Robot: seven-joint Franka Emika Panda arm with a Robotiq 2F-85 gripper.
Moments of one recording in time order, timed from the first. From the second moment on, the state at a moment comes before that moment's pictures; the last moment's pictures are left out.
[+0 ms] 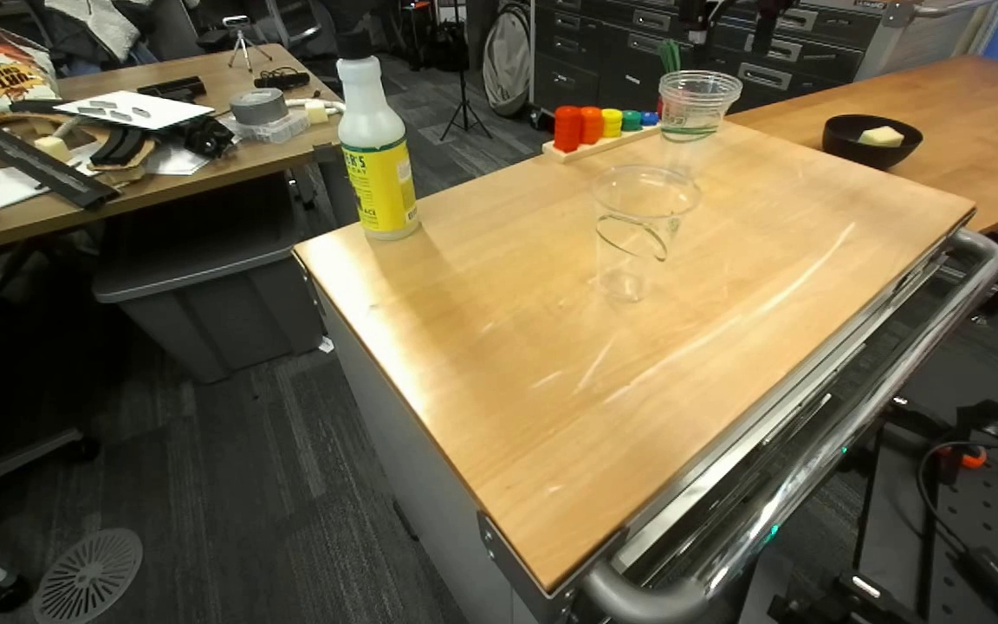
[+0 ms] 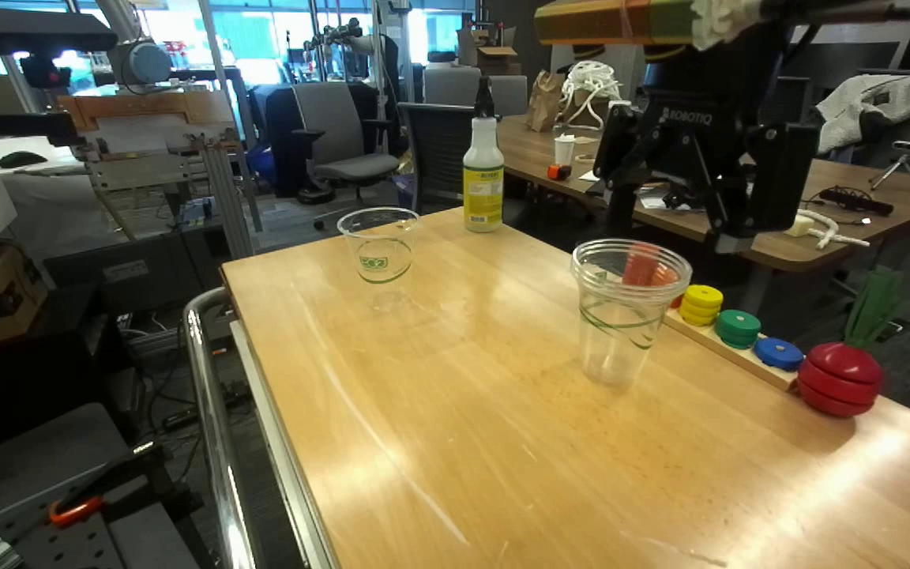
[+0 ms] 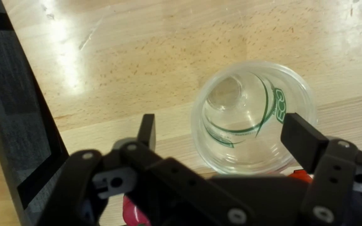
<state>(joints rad) -0.25 0.21 -0.21 -1.84 0.00 1.95 0.01</state>
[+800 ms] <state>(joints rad) -0.28 0.26 -0.21 -1.83 0.03 1.95 -0.01</state>
